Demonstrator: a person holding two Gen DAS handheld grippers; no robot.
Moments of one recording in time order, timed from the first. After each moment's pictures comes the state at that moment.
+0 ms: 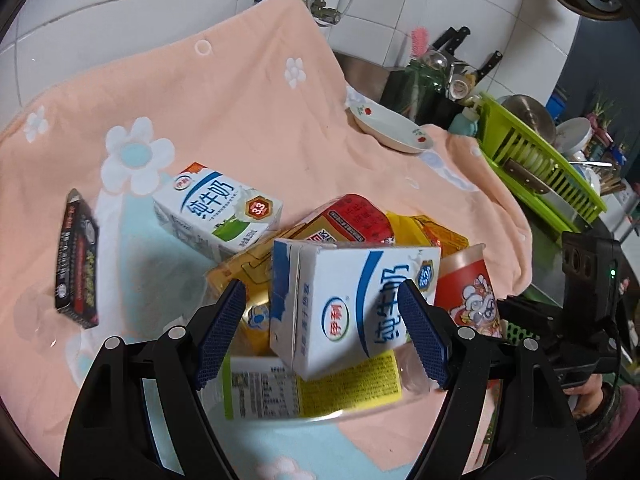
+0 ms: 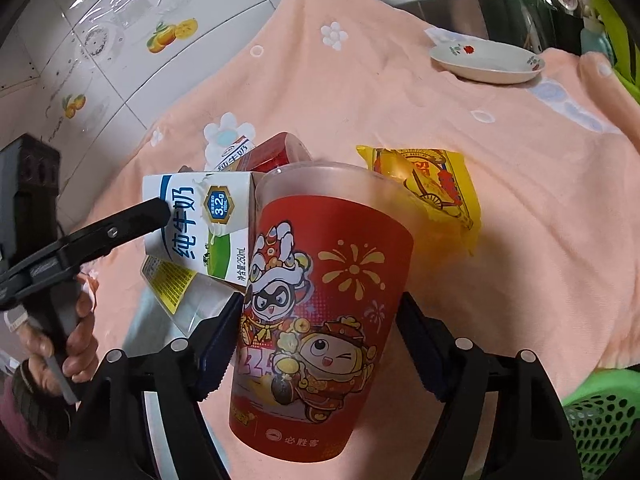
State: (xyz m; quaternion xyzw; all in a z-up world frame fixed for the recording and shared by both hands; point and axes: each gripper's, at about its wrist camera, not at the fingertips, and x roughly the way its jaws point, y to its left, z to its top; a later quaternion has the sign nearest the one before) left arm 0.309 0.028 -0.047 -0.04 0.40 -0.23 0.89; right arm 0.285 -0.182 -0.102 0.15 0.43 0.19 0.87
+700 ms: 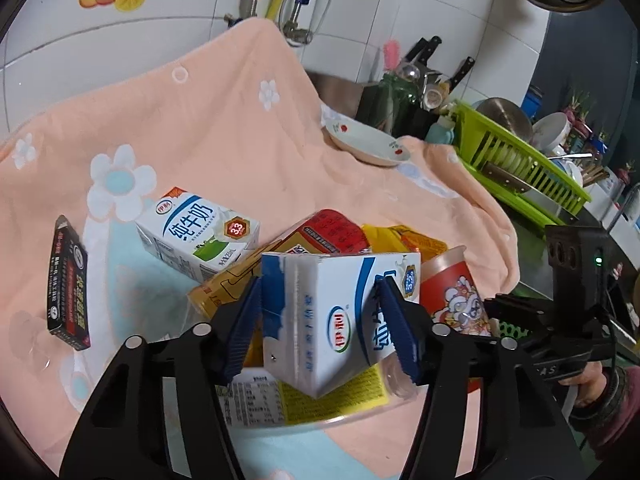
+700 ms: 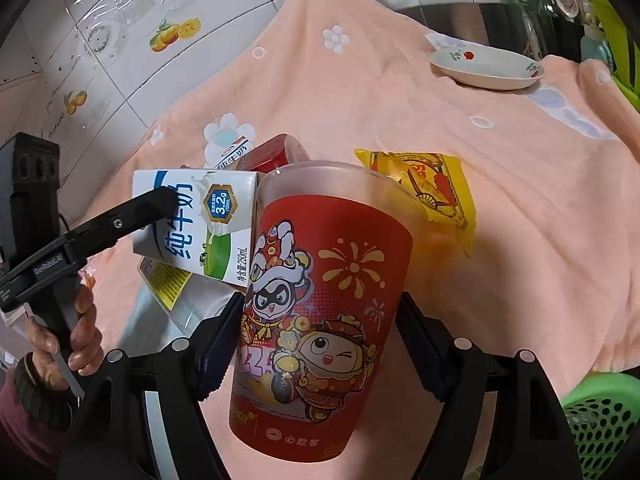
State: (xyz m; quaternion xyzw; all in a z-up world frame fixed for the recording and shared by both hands) left arm 0.293 0.020 -0.039 -0.02 0.35 -0.25 0.90; right arm 0.280 -0.181 -0.102 0.14 0.42 0.18 0.88
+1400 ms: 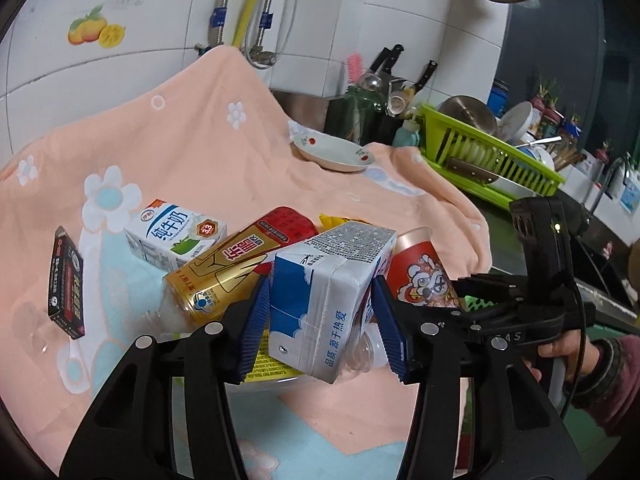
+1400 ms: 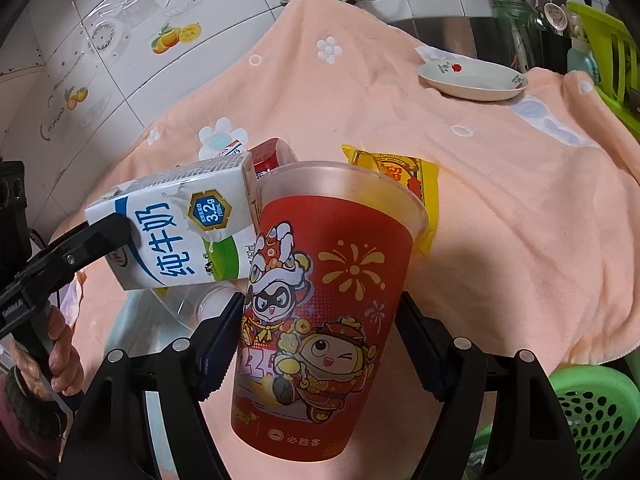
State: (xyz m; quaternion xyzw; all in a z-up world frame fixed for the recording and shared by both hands) left arm 0.244 0.008 -0.033 0.00 0.31 -0.28 0.91; right arm 0.265 -0.188 -0.097 0.12 0.41 0.17 0.89
